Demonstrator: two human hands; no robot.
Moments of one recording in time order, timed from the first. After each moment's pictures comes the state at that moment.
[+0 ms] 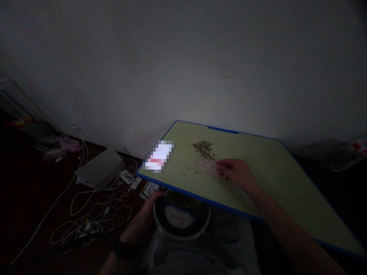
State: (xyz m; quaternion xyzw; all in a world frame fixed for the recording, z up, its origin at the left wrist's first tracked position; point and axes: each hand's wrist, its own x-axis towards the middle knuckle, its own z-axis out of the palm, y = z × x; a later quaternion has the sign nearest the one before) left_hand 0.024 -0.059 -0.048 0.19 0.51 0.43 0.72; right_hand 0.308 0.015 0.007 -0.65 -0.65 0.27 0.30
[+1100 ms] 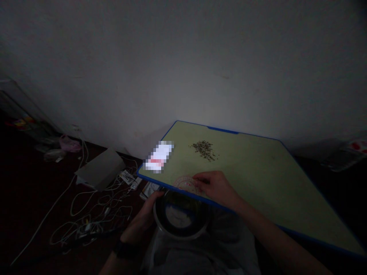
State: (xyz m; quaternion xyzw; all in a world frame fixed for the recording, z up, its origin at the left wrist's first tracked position) left_hand 0.024 -0.059 -0.050 0.20 0.48 0.48 0.71; right_hand 0.244 -0.021 0.008 -0.50 -0.76 0.32 0.26
